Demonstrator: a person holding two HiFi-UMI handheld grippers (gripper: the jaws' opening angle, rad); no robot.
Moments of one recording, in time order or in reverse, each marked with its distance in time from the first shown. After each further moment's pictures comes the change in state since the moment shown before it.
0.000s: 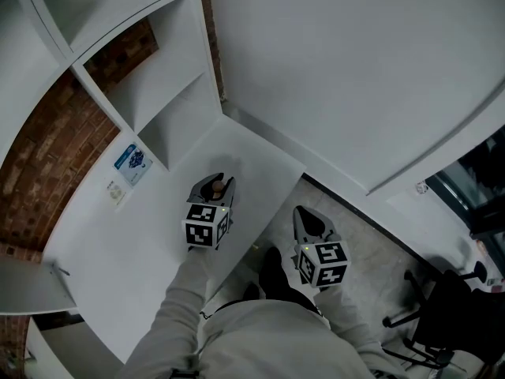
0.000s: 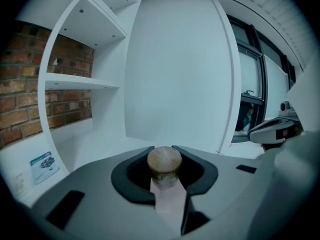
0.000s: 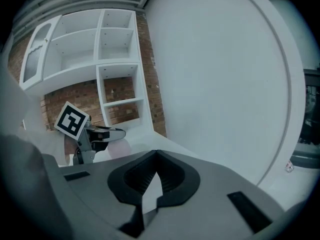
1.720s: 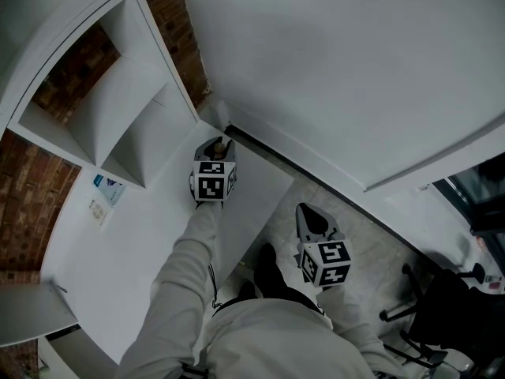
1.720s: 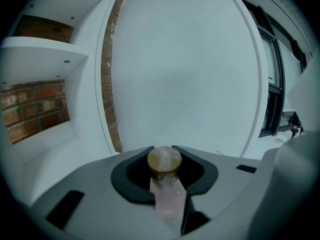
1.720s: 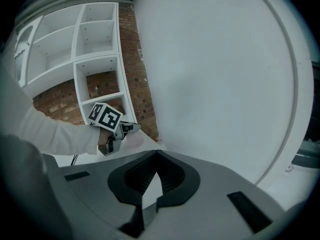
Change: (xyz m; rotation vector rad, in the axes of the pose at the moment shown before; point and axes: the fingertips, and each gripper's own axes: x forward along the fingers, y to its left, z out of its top) left arm 0.199 0.041 0.028 0.048 0.055 0.082; right arm 0.056 -0.090 0.009 0.047 0.068 -0.029
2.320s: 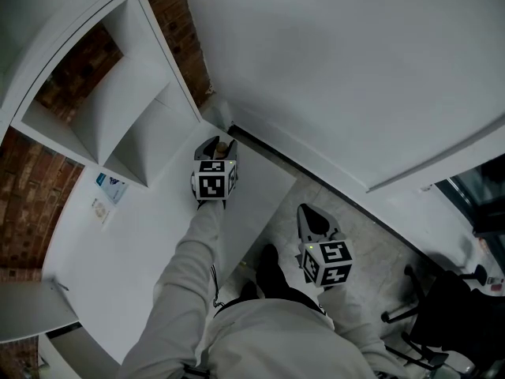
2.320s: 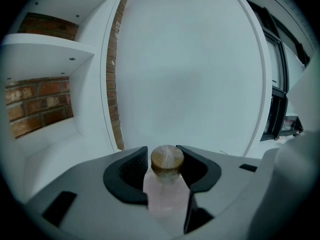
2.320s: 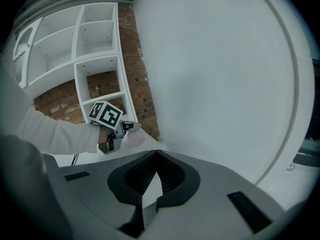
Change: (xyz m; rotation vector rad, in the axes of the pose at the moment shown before) left arm -0.003 0.004 -0.001 -0.041 0.010 0.023; right arm 0.000 0.000 -0.004 0.008 0.009 0.014
